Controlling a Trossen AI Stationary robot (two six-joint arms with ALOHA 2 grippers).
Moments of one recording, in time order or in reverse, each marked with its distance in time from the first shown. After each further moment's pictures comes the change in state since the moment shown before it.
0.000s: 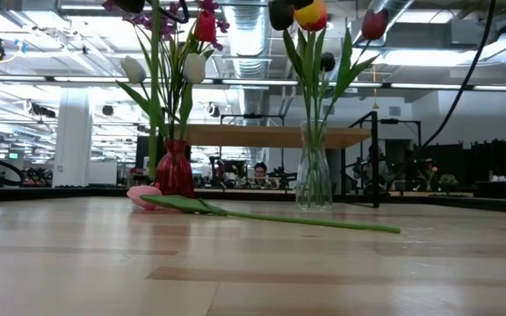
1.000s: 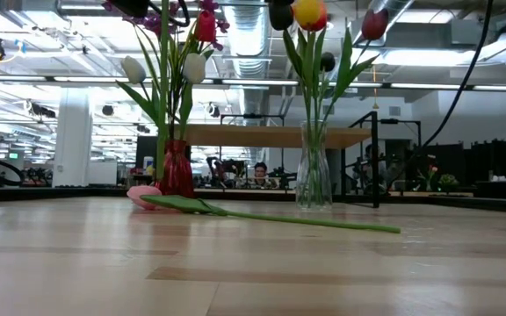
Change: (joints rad) left arm 0.012 0.000 0.001 0.000 -0.010 -0.013; right arm -0.029 0.003 -0.001 0.075 -0.116 0.016
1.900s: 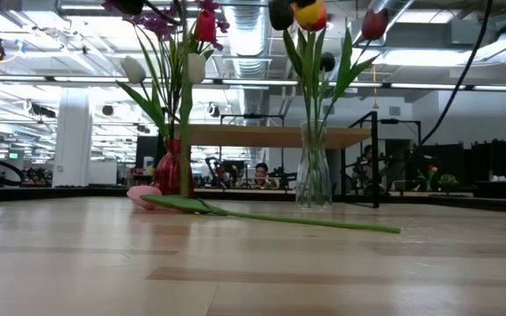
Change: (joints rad) left arm -0.024 -0.002 0.000 -0.021 -0.025 0.015; right arm 0.048 -0.025 0.000 -0.109 0.142 0.022
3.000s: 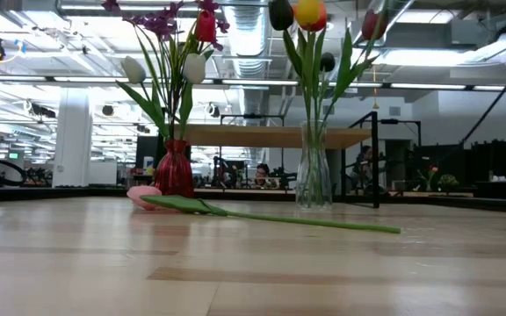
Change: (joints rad) left arm -0.192 -0.282 0.000 -0.088 -0.094 0.151; right arm 0.150 -0.870 -0.810 0.446 0.047 -0.399
